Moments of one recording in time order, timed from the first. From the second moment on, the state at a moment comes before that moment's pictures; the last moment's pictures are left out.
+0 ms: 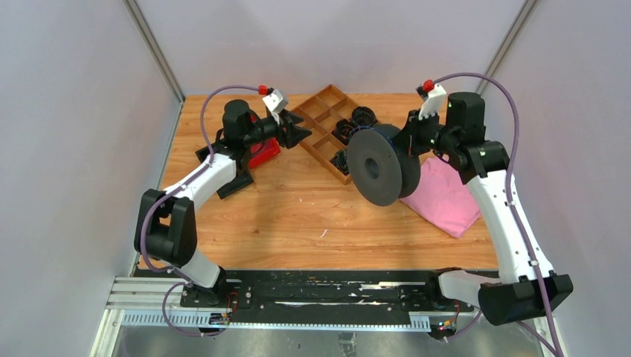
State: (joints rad) left arm -0.28 1.57 1.09 0.42 0.80 0.02; right arm 0.18 1.22 1.41 -0.71 -0.43 0.10
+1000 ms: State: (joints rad) left arm -0.45 1.37 1.05 0.29 0.92 -0.21; right arm 0.22 1.19 1.30 -0.76 -0.42 -0.33
